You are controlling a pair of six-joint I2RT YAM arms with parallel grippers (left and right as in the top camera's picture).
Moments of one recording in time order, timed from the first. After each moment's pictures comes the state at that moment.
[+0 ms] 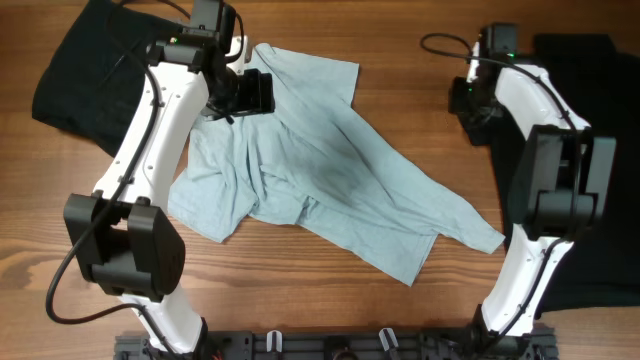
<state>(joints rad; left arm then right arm) -0.19 1.91 1.75 -1.13 0.17 -0.24 -0.09 2.21 1.64 -0.72 0.00 0.13</state>
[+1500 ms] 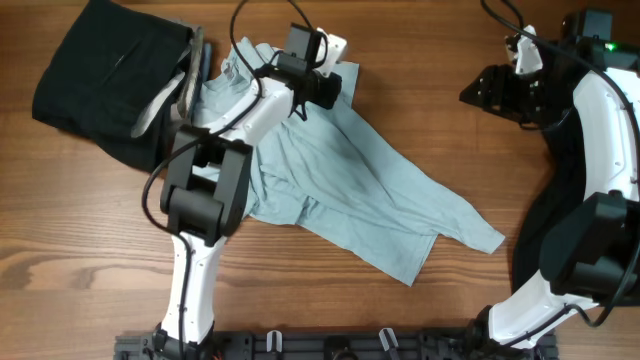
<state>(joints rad) -0.40 2.33 1.75 -0.34 0.24 0.04 -0.22 1.87 1.69 -1.17 -0.58 -0.06</state>
